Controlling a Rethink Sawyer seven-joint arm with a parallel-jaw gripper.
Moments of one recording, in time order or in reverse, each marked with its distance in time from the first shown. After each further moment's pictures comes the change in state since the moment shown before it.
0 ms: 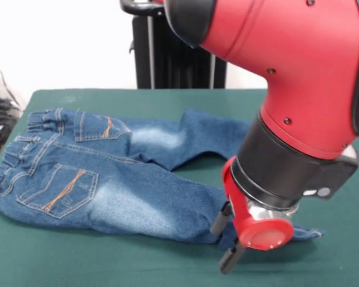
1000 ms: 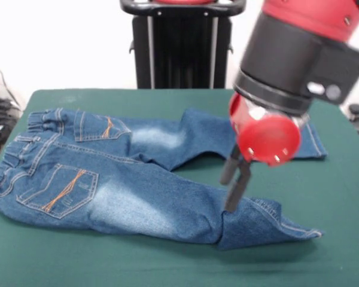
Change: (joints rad) arm 0.113 -0.302 0.137 0.456 -0.007 -0.294 0.000
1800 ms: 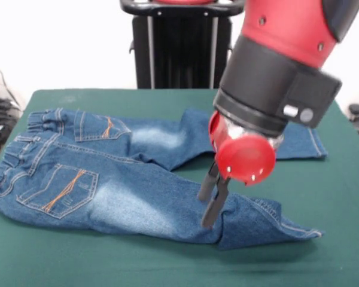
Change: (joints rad) arm 0.000 0.056 -0.018 0.002 -0.028 -0.099 0.000
